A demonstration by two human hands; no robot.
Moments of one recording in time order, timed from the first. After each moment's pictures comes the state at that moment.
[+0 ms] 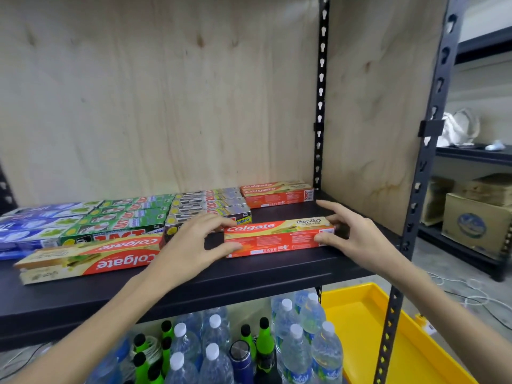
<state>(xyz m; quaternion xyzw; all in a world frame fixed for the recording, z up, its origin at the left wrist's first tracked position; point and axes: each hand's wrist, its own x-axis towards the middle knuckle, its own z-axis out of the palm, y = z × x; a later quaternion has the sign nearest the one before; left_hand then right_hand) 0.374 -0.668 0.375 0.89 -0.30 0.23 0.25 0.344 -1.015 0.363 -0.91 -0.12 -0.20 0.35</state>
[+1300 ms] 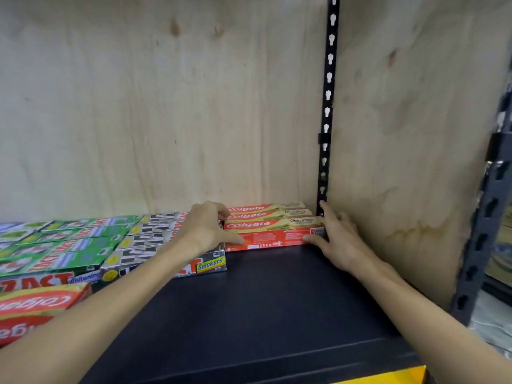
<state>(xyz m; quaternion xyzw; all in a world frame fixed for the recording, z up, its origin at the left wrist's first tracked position) 0.525 -0.763 0.412 0.94 -0.09 0.15 0.28 0.500 -1.036 0.376 -0.94 -0.01 -0.17 0.29</state>
